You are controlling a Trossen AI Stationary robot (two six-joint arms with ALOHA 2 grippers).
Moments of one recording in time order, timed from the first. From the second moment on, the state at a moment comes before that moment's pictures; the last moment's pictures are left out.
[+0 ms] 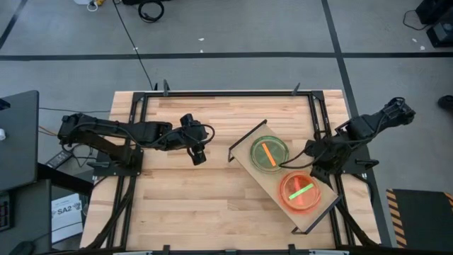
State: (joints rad) left arm -0.09 1.33 1.13 -0.54 -0.45 -0.17; right arm 0.46 0.86 0.99 -1.23 -0.20 1.13
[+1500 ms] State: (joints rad) left arm -0.09 1.33 1.13 -0.54 -0.45 -0.17; right arm 0.46 0.86 0.99 -1.22 -0.20 1.12
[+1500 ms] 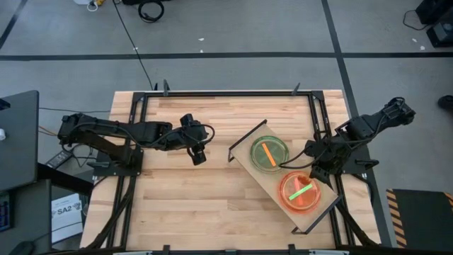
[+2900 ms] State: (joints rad) left arm -0.09 1.33 1.13 -0.14 -0.33 0.05; right arm 0.40 0.86 0.99 -0.91 0.15 0.81
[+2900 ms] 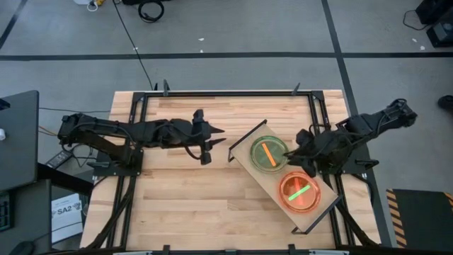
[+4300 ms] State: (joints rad) left arm -0.23 0.46 0.71 -0.31 -0.37 0.09; right arm 0.28 0.46 1.18 -0.76 0.21 0.10
